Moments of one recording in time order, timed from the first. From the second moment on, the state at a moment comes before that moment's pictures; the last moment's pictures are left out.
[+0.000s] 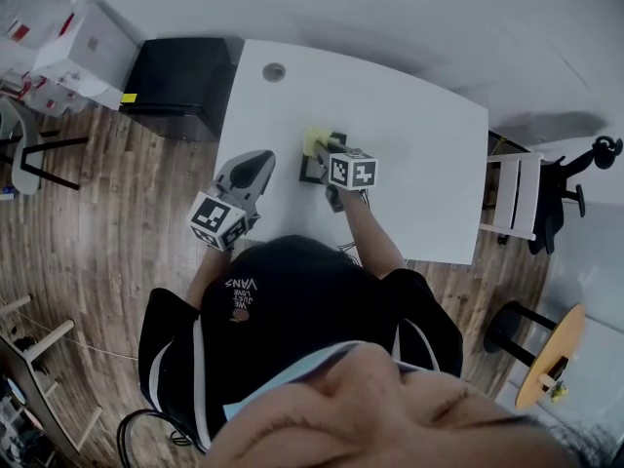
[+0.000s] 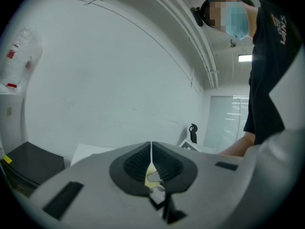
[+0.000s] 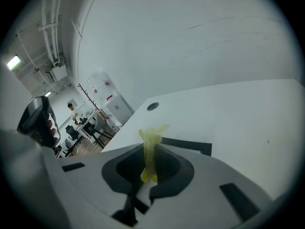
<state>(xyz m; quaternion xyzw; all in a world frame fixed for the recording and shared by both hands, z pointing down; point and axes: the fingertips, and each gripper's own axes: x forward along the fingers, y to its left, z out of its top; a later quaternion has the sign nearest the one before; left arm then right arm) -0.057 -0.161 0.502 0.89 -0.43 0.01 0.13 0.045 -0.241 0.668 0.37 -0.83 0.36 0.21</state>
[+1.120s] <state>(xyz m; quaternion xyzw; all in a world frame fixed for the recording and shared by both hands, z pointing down) -0.054 -0.160 0.509 0.90 -0.42 0.01 0.14 0.085 -0.247 0.700 0.40 -0.79 0.39 0.27</state>
